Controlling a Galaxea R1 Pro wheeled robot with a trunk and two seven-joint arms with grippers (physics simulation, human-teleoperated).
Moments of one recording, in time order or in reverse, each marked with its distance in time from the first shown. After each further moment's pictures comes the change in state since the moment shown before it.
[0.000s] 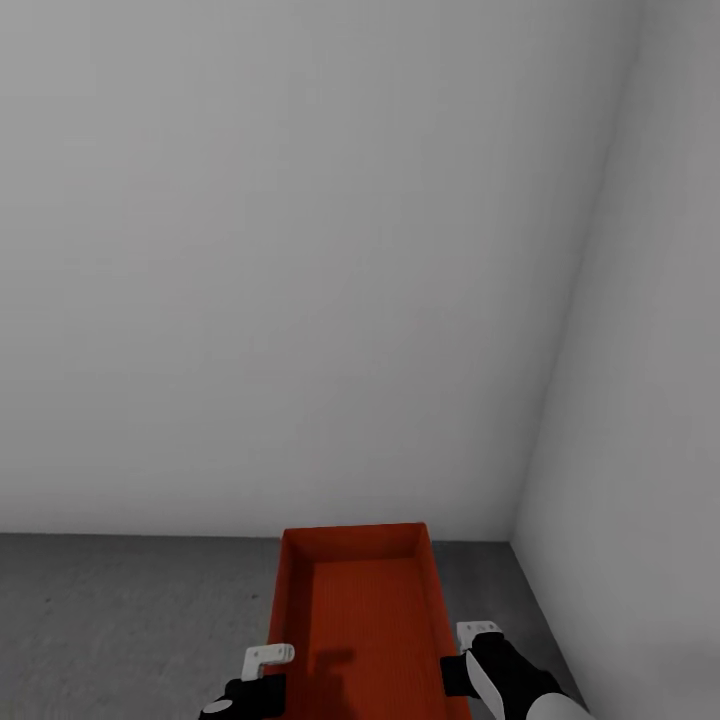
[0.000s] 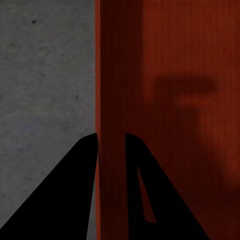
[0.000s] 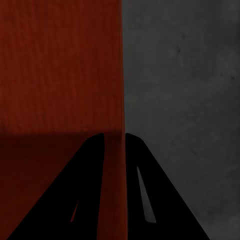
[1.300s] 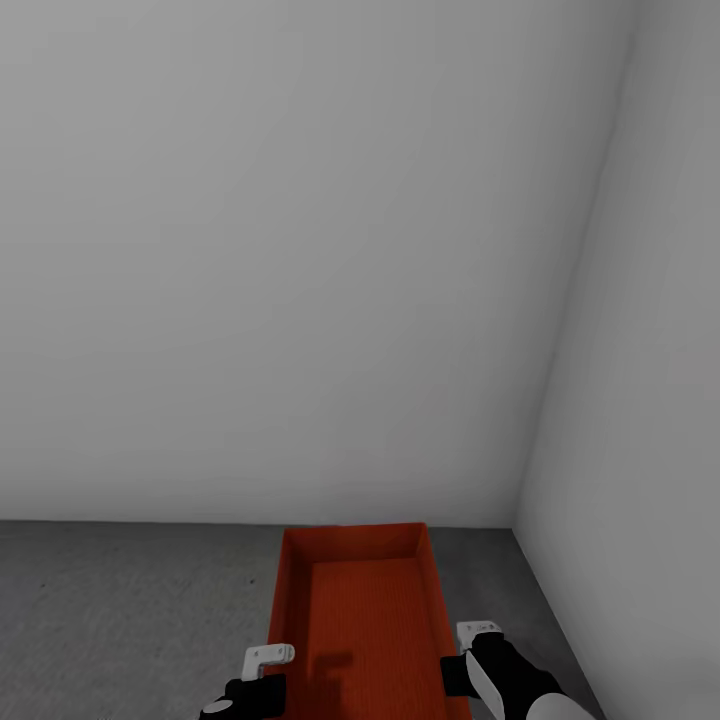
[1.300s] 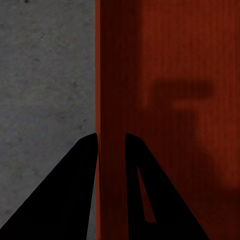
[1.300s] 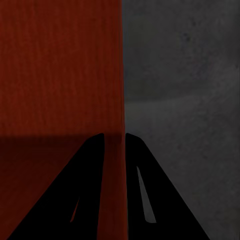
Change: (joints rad) left arm 0.000 0.000 -0.001 0.000 0.001 -0.001 0.000; right arm 0.000 0.000 0.000 0.000 0.000 0.000 0.000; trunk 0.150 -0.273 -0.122
